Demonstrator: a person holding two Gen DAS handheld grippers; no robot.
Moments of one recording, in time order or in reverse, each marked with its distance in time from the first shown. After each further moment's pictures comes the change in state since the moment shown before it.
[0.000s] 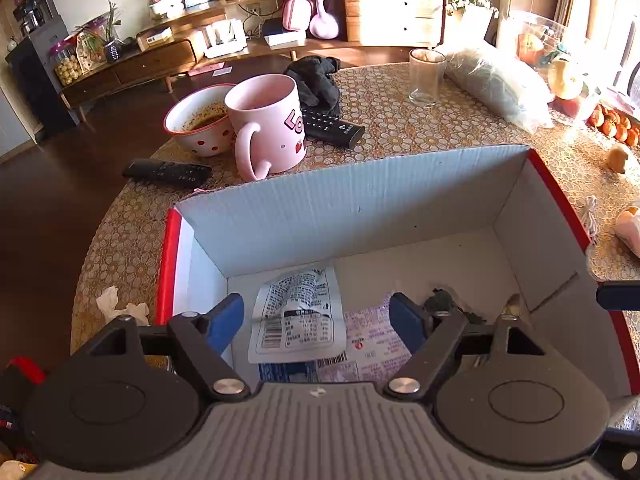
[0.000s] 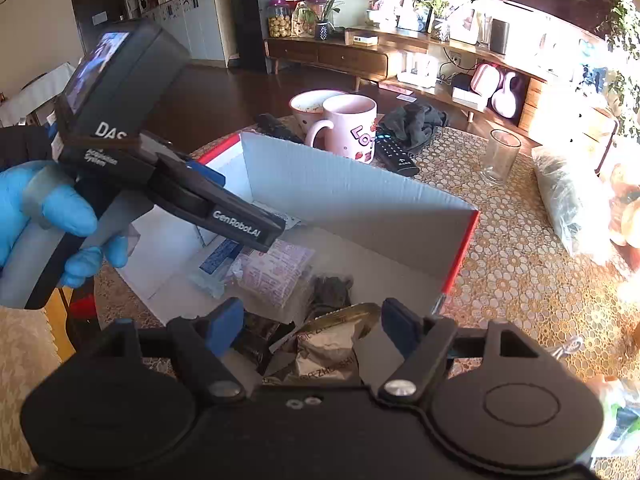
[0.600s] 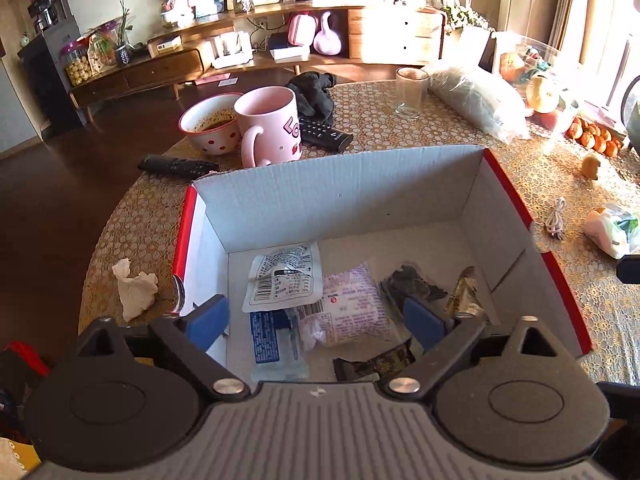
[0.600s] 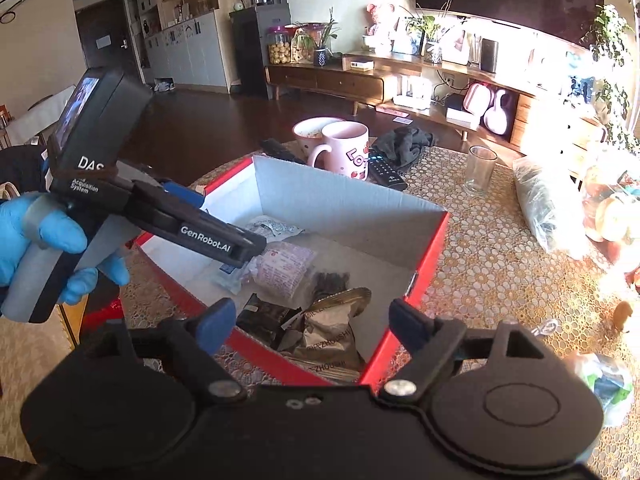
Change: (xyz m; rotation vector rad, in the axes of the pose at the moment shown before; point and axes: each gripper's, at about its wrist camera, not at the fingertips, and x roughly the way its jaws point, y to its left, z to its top) left arm -0.053 -0.012 -0.032 -0.038 -0.054 -0.012; right arm -0.061 -0.001 -0.023 0.018 -0.084 0.010
